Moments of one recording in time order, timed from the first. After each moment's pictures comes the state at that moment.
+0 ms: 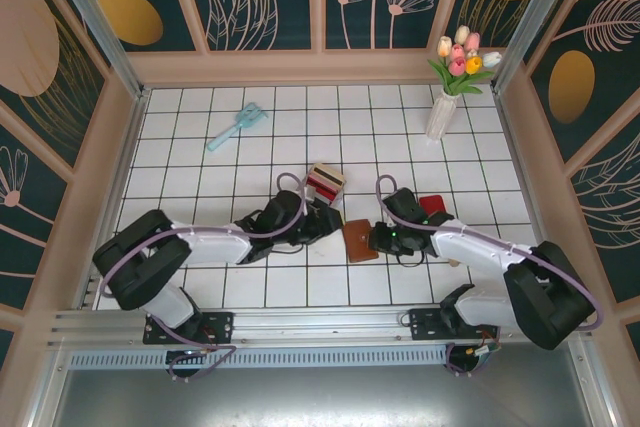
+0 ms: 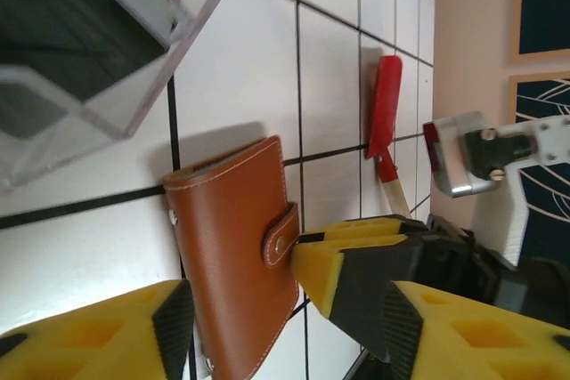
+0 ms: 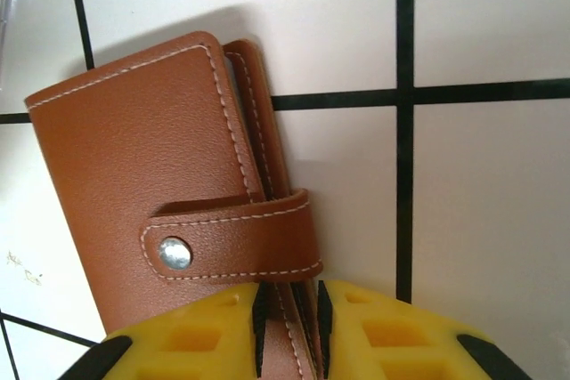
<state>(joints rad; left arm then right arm) -0.88 1.60 0.58 0.47 0.28 -1.21 0.62 1.23 0.50 -0.39 -0.19 0.71</state>
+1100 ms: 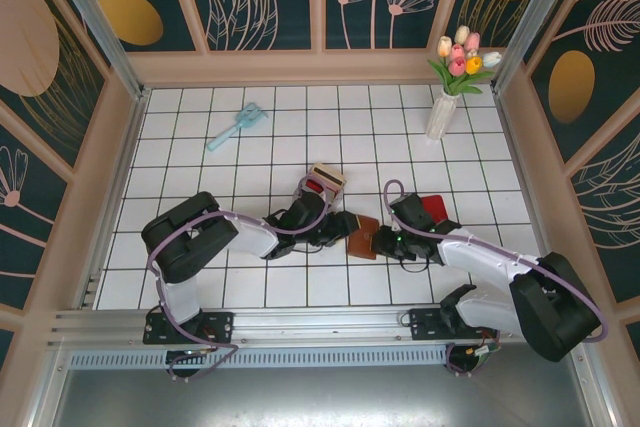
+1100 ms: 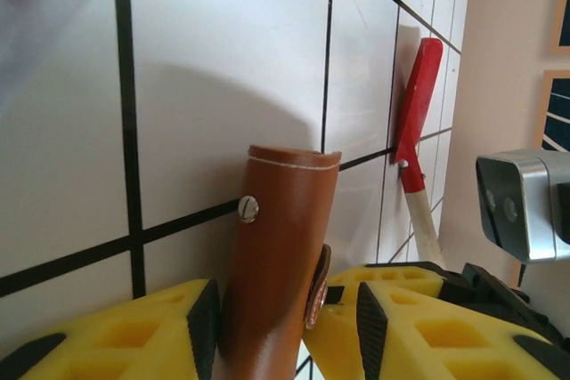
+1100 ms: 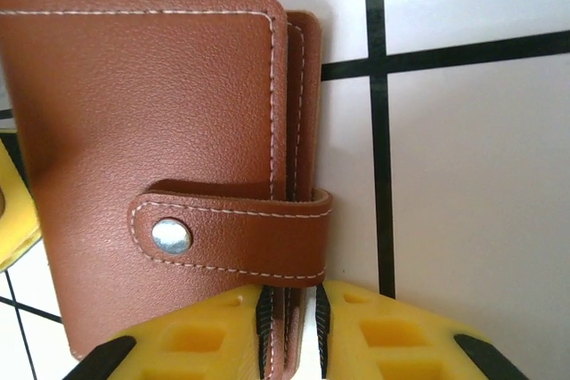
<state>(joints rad) -0.93 1.85 0.71 0.58 0.30 -1.28 0.59 1.17 0.42 -0.33 -0.23 0.74</state>
